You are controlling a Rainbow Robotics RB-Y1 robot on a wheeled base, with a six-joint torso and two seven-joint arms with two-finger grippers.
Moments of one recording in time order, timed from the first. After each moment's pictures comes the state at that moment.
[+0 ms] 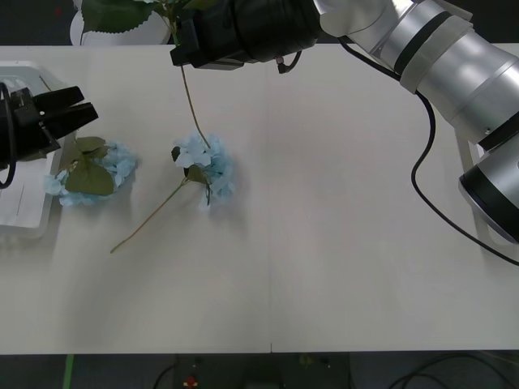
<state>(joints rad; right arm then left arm) -1.30 -0.40 0.67 -0.98 -1.76 0.93 1.78 -0.29 1.14 -0.34 -1.43 -0.26 -0.83 0.11</state>
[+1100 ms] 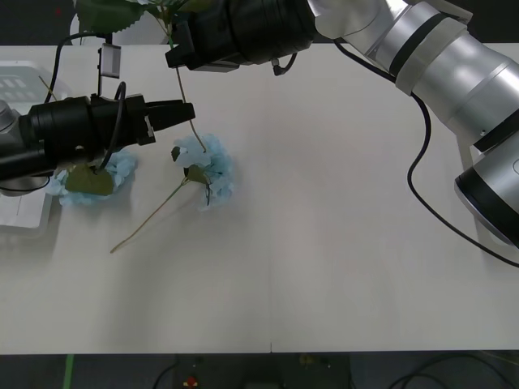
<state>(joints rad) -1.30 -0.38 0.67 -0.98 -1.76 0.93 1.78 -0.66 0.94 -0.67 -1.30 -0.38 -0.83 0.39</state>
